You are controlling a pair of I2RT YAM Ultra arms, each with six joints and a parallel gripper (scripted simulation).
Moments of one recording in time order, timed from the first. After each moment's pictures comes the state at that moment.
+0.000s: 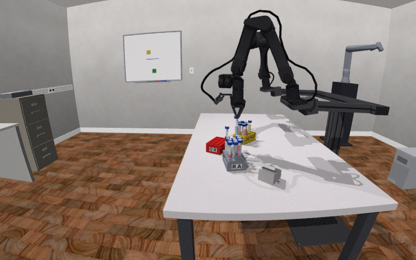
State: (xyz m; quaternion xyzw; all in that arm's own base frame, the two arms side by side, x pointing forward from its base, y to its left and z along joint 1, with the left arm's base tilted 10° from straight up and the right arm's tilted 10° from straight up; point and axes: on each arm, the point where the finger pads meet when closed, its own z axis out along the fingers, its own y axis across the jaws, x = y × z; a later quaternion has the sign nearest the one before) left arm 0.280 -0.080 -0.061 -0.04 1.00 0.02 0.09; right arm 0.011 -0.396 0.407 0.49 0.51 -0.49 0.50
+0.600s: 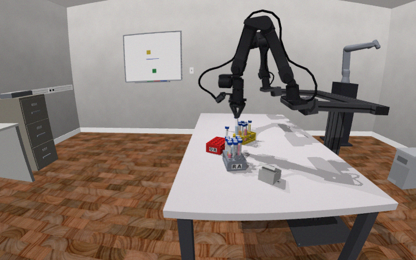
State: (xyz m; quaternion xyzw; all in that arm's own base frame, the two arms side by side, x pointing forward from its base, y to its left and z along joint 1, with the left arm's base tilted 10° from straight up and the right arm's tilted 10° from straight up) left arm 0.281 -0.080 -0.061 0.22 0.97 0.04 0.08; right arm 0.011 -0.396 0.407 0.49 0.51 -0.49 0.50
